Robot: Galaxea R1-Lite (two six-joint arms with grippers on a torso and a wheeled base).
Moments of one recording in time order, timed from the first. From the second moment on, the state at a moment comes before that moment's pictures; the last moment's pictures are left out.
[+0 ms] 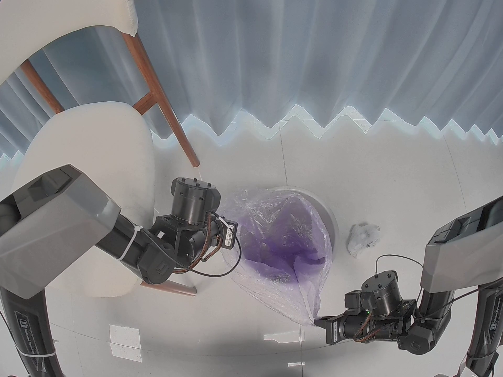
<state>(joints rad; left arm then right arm) -0.53 2.17 -1.07 -0.63 0.27 -0.05 0.47 2.23 -0.28 -1.17 0.14 0.36</state>
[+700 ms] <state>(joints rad) -0.51 2.19 -0.95 -0.72 0.20 0.12 0.49 2.34 -0.41 -1.21 0.09 0.37</state>
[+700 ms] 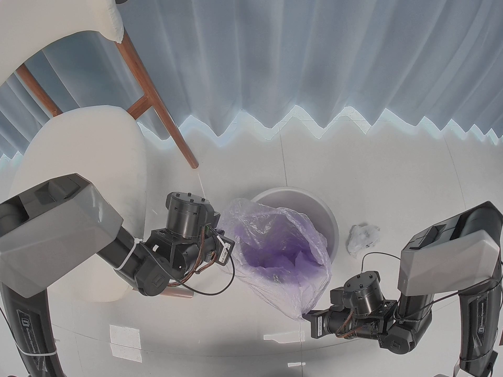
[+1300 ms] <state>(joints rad) -0.51 2.17 -1.10 -0.77 0.14 0.08 0.40 2.23 -0.38 -1.22 0.11 0.37</state>
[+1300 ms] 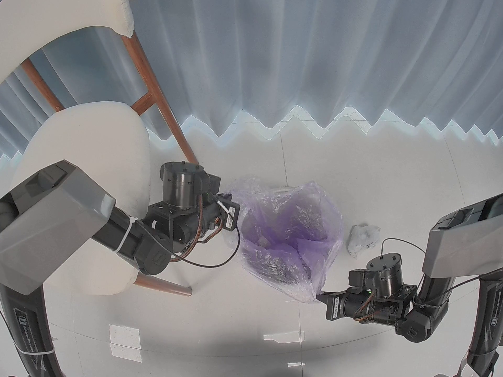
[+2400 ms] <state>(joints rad) -0.48 1.97 -0.85 -0.75 0.18 0.08 0.43 2.07 -0.36 -1.19 0.25 0.42</state>
